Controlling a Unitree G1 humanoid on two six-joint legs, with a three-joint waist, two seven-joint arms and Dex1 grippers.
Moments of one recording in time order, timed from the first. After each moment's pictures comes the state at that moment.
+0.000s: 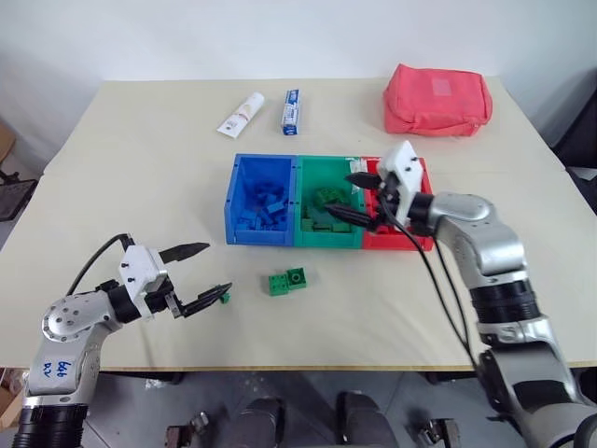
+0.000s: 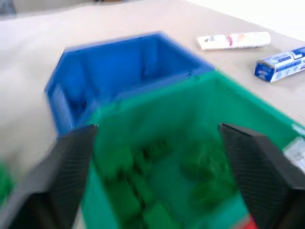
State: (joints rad) left arm -0.07 0.66 0.26 -0.05 -0.42 0.03 -0.94; right arm -0.64 -0.57 0.05 0.08 0.34 0.39 1.00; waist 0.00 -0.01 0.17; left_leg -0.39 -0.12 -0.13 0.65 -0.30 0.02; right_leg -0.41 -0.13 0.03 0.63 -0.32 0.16
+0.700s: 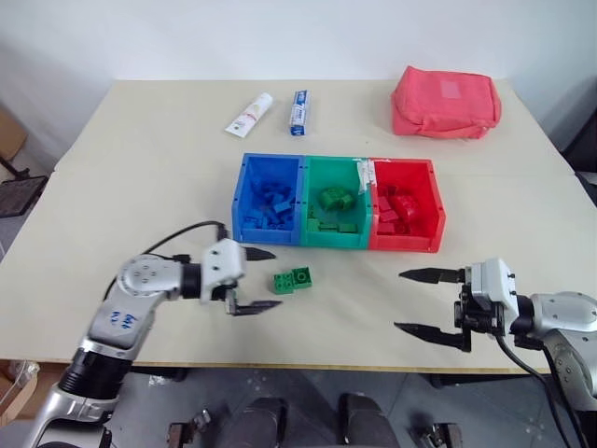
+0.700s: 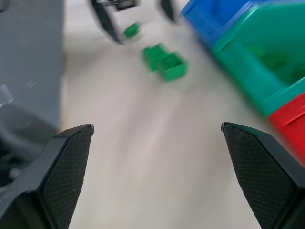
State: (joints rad) left arm -0.42 0.59 -0.22 -0.17 -0.20 0.28 -0.98; right arm 0.05 -0.82 -0.21 -0.32 0.52 0.21 1.27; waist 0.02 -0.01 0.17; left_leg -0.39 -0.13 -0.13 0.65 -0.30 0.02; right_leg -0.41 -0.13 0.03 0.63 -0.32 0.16
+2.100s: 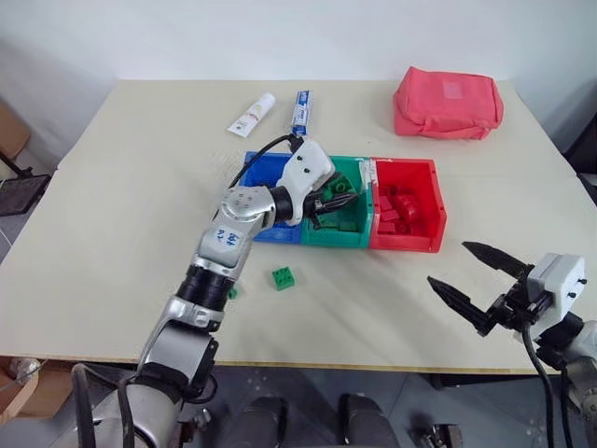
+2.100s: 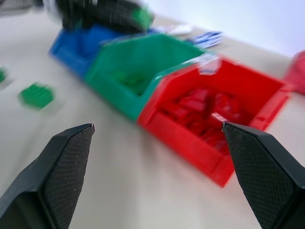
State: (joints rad) left arm -0.91 0.16 -0.18 0.40 -0.07 0.23 -0.66; right arm 0.21 -0.61 -0.46 -0.47 0.58 0.21 0.79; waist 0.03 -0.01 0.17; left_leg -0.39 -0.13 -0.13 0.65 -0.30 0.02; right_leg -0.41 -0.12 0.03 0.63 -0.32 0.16
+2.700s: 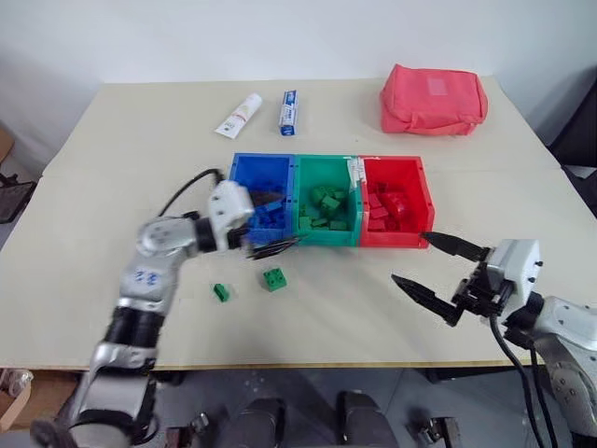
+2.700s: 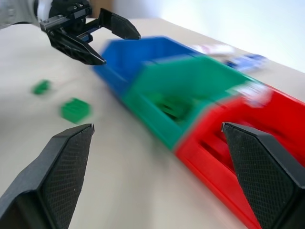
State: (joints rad) left arm -0.51 0.55 0.05 0.07 -0.33 0.08 -1.02; right arm 0.01 -0.68 -0.23 -0.46 0.56 0.22 0.91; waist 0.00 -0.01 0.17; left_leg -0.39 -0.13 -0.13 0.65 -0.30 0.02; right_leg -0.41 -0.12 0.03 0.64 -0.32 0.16
